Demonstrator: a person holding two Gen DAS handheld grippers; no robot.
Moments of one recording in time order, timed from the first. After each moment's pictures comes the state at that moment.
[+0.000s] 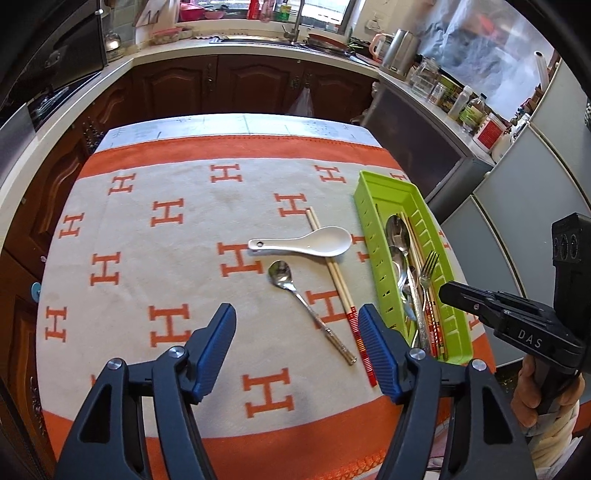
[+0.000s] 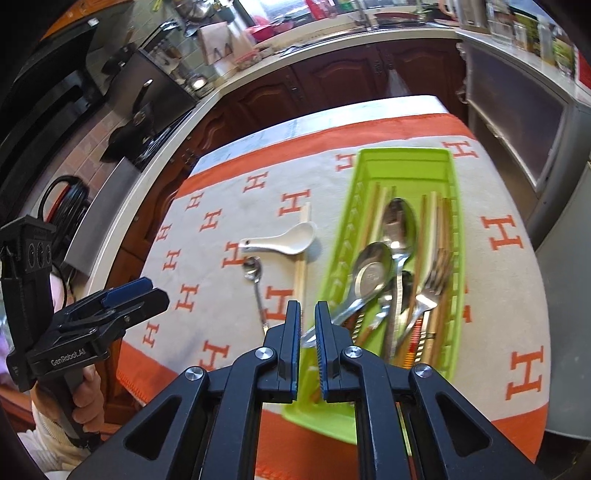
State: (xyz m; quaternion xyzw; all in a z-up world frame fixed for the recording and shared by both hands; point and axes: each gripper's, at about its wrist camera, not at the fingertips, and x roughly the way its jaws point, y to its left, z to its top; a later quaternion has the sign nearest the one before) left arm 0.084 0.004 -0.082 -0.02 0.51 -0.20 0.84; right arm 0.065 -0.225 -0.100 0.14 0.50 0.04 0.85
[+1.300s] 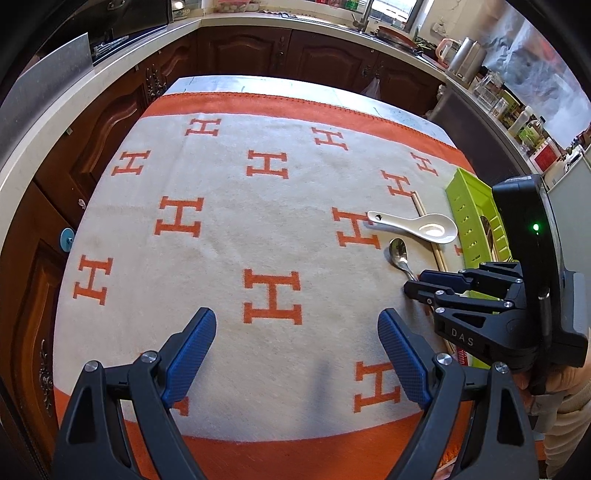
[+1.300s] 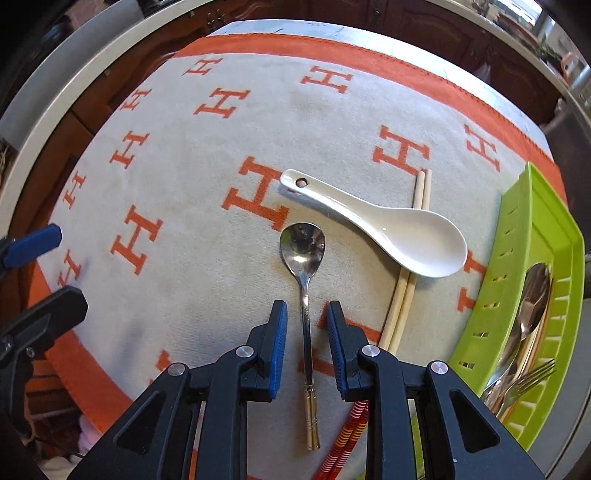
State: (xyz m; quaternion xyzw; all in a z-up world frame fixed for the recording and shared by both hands) left arm 0.102 0.086 -0.141 -0.05 0.55 -0.11 0.83; right arm 0.192 -0.083 -0.222 -0.11 0.63 0.06 0.77
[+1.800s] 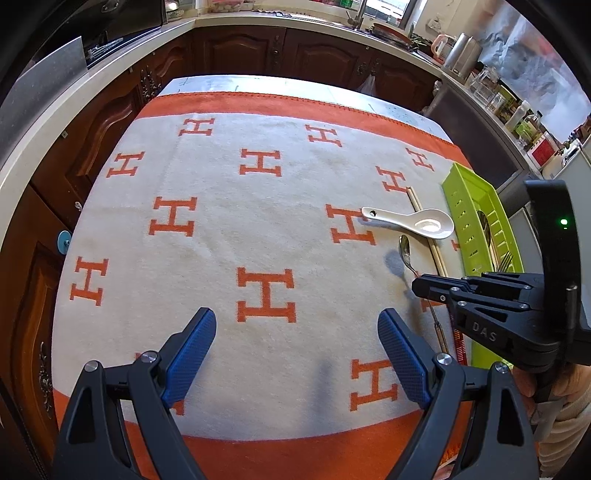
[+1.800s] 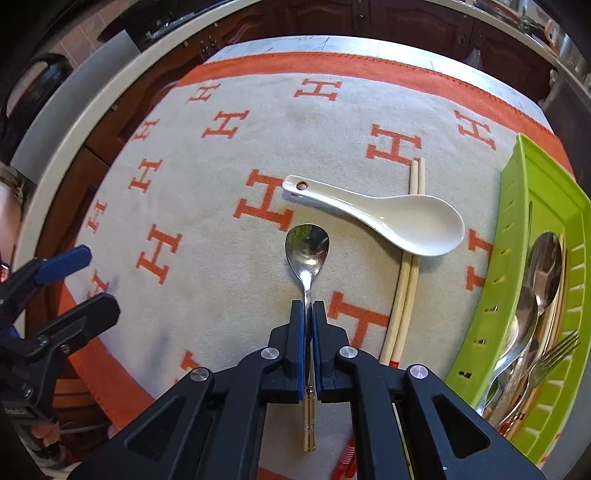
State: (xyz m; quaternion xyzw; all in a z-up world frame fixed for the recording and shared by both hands) left arm 0.101 0.081 -0.142 -0.04 0.55 -0.12 0.83; right arm 0.175 -0.105 -0.207 -0.01 0.61 0.08 0.79
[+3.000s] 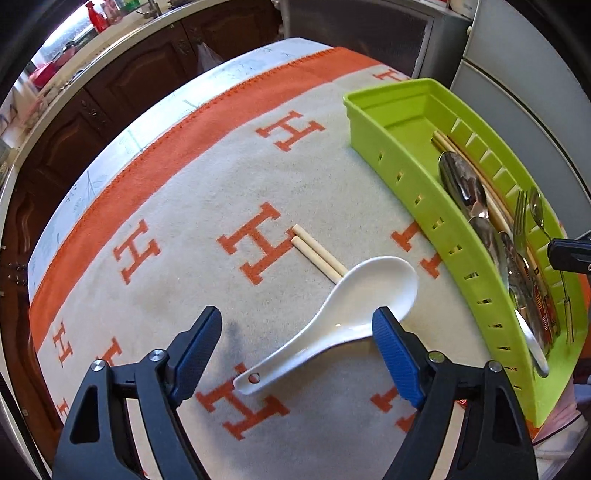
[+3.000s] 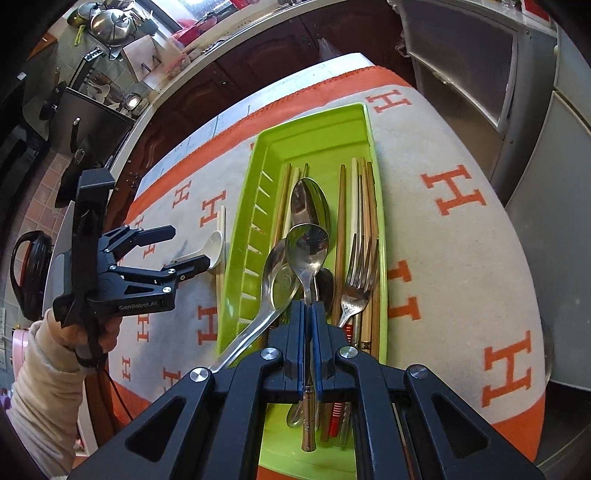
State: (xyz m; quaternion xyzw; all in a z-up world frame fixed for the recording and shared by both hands) left arm 0.218 -0.110 -0.184 0.26 0.55 -0.30 0.74; right arm 0.083 -0.300 -0.149 0.22 0.53 -0.04 0.82
